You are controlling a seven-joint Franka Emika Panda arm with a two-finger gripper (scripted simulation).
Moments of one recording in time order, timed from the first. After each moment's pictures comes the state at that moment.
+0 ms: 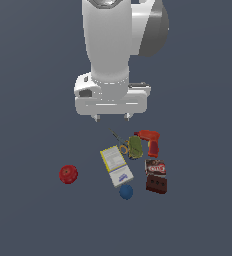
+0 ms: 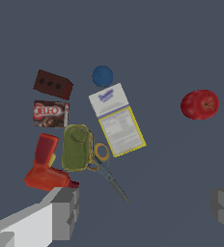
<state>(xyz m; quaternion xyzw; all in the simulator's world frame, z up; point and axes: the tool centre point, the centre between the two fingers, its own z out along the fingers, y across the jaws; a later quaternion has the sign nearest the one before) 0.014 -0.012 0.292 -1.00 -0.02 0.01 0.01</state>
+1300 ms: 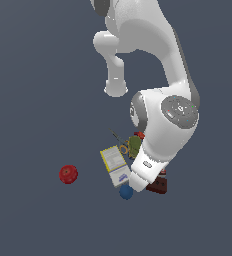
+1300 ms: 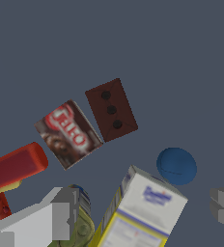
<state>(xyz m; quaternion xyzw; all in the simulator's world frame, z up) 0.126 0.109 0.154 -0.90 -0.45 0.01 -0.01</state>
